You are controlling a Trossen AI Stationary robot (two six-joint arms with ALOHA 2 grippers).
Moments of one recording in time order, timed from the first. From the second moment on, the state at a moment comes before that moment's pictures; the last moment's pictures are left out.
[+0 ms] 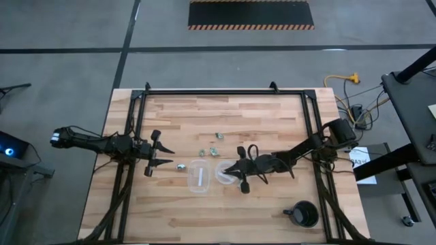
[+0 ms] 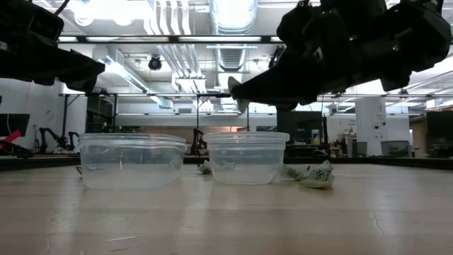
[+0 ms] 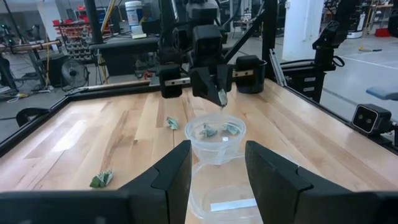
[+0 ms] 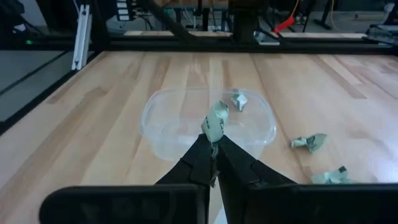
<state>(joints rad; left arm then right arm) -0.19 0.18 0.00 0.05 -0.06 0.06 0.26 1.82 0.63 0.94 0.19 0.10</state>
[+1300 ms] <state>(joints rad) -0.19 0.17 0.00 0.05 -0.06 0.06 0.19 1.34 0.73 -0.40 0.16 0.18</state>
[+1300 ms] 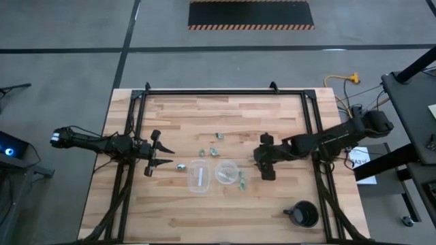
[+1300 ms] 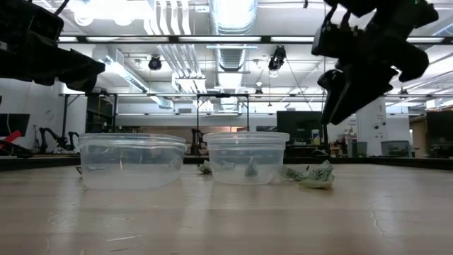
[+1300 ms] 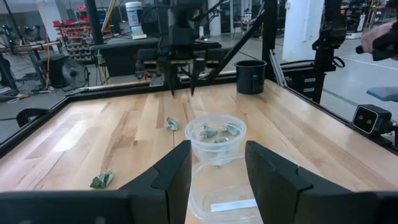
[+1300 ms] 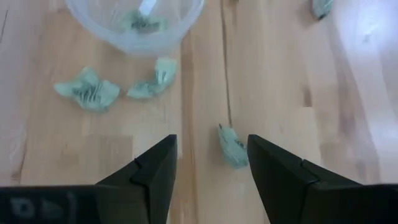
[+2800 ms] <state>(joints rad) -0.19 0.18 0.00 0.05 -0.06 0.06 0.02 1.46 0.72 -0.12 -0.08 0.04</state>
